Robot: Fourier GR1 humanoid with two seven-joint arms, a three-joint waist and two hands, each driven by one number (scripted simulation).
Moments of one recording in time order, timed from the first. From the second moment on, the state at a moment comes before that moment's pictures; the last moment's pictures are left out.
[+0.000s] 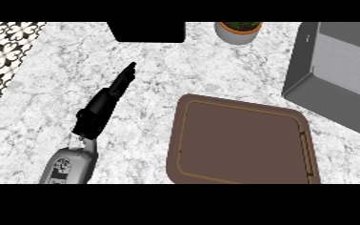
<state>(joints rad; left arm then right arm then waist) -0.21 0.07 -0.09 -1.55 -0.15 -0.18 0.10 -0.65 -0.63 -0.34 -1.31 0.85 0.07 0.35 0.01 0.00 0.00</state>
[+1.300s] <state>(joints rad) -0.20 0.05 -0.10 -1.55 -0.17 -0.18 0.08 -0.86 -0.65 -0.58 -0.39 0.71 -0.28 -0.12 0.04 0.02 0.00</state>
